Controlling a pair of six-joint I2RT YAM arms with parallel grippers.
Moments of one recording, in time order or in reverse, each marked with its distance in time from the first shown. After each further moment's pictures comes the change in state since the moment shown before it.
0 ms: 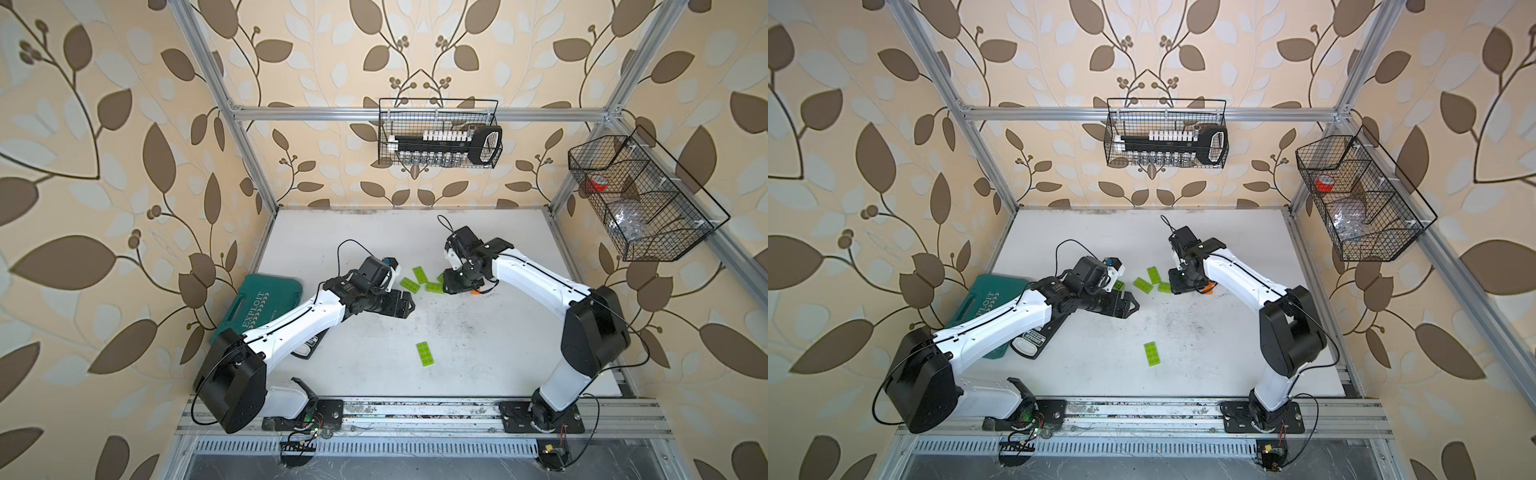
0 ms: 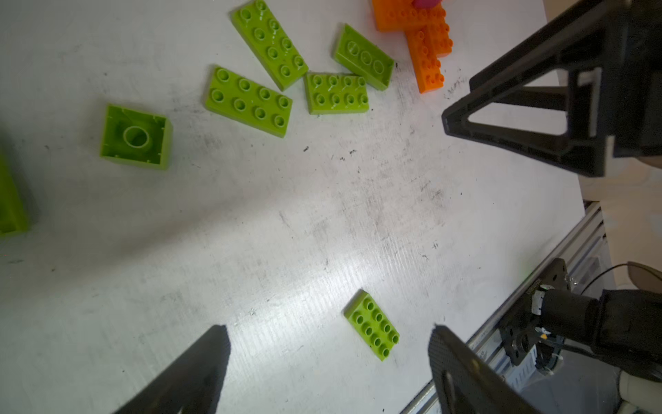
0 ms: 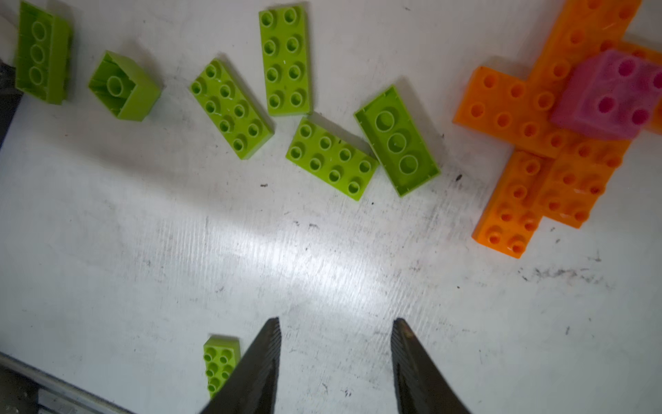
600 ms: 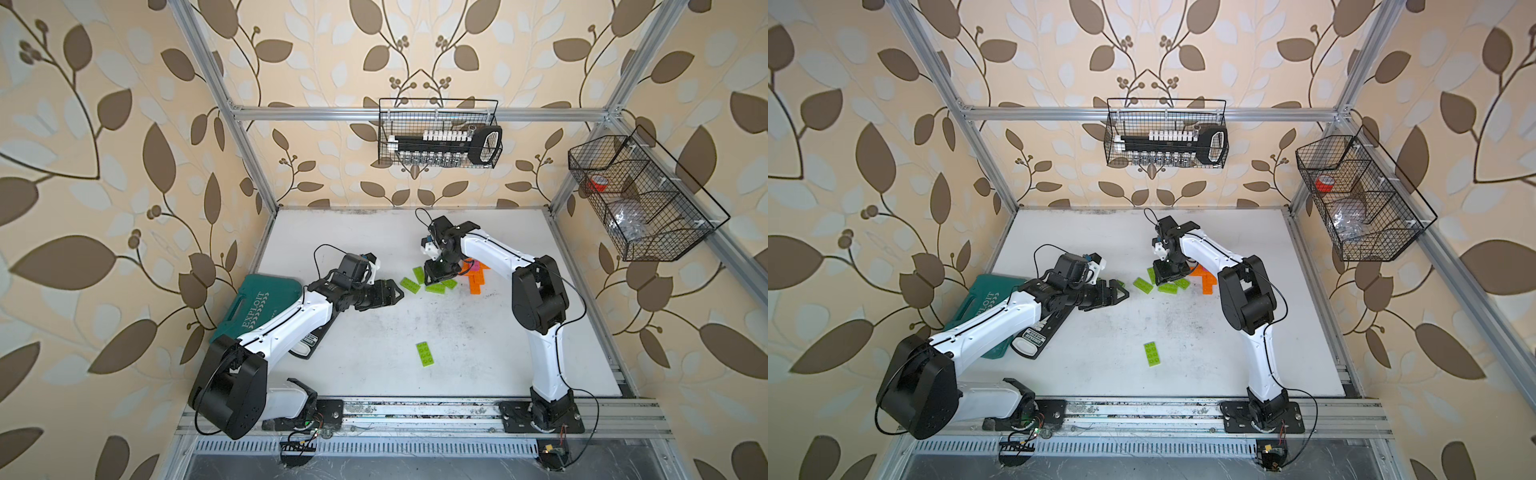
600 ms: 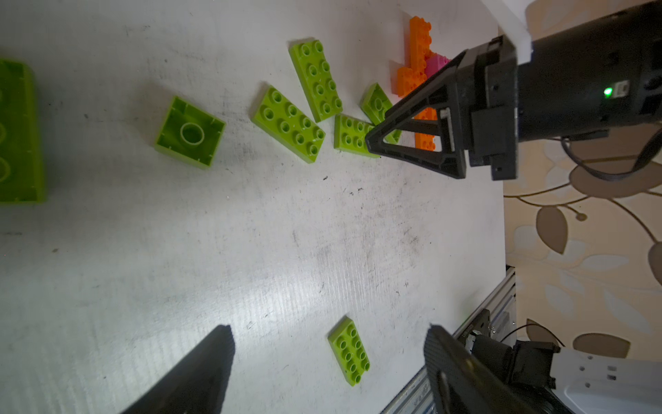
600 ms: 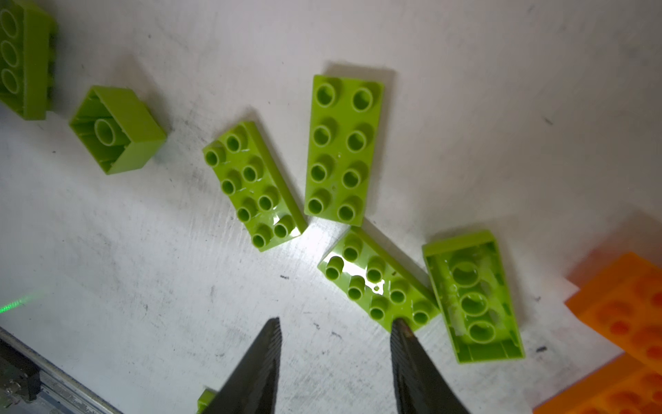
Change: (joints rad) left arm 0.151 -0.039 -0.088 0.127 0.135 -0.144; right arm -0.026 0.389 0.376 -0.107 -0.168 -0.193
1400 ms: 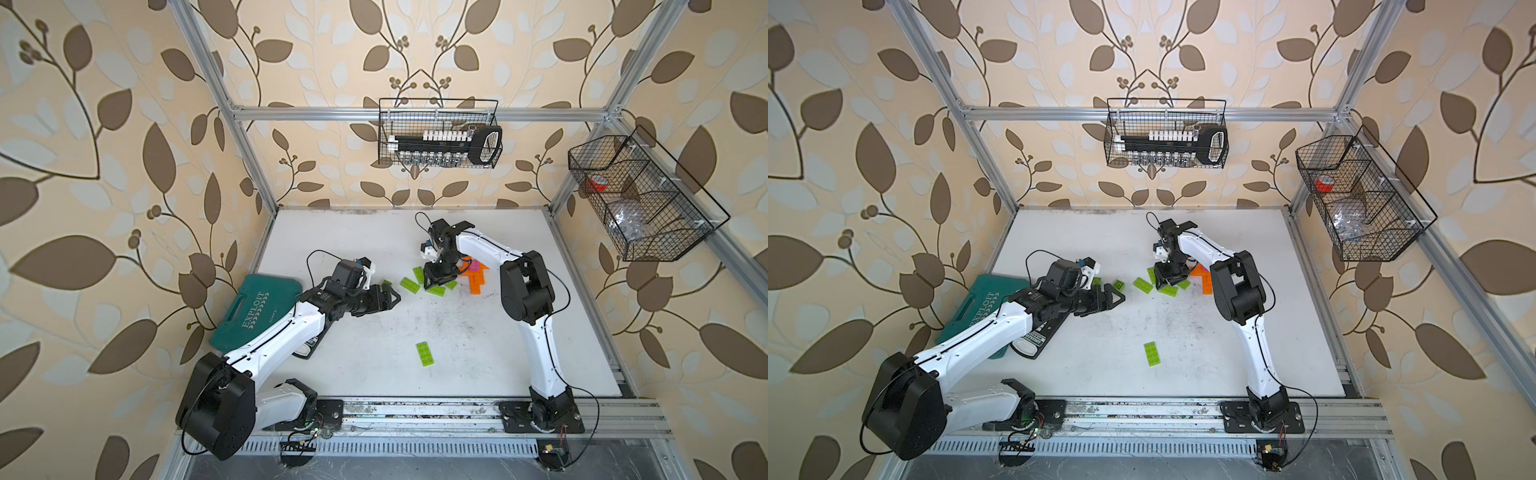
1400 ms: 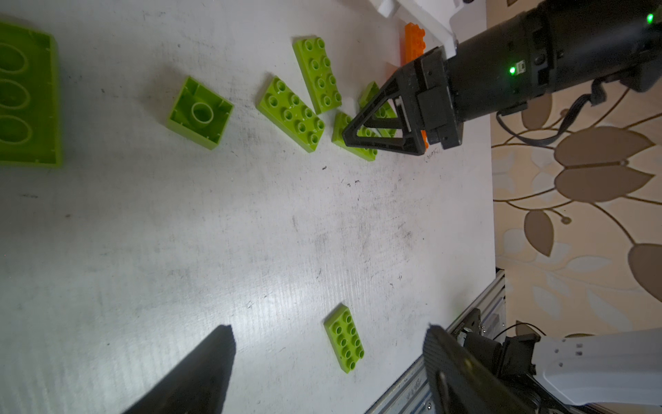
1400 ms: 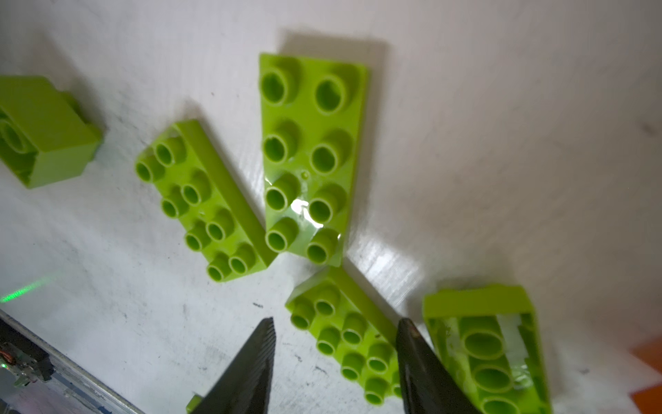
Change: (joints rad) left arm 0.000 -0.098 -0.070 0.006 -0.008 -0.044; right arm -0.027 0.131 0.077 -0.073 -0.050 -0.032
